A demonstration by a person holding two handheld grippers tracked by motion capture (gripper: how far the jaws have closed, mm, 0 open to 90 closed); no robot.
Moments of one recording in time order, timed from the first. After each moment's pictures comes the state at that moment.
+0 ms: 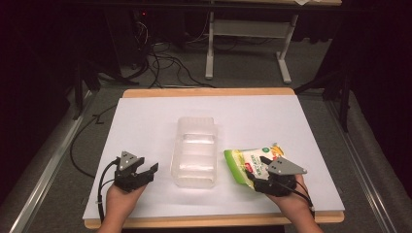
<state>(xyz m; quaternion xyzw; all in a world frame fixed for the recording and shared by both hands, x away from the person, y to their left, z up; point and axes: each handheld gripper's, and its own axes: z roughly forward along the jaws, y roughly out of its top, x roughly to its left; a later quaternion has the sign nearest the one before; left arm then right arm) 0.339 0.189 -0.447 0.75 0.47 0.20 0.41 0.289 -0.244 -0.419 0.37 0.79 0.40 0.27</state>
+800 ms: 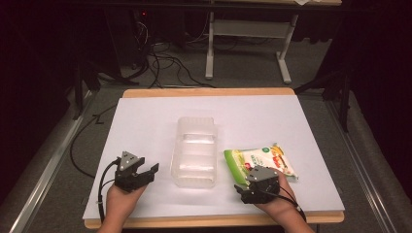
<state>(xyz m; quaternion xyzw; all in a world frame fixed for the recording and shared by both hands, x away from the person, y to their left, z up) 0.338 0.188 -0.448 0.75 0.47 0.20 0.41 0.293 -0.212 -0.452 0.34 0.86 0.30 0.23</state>
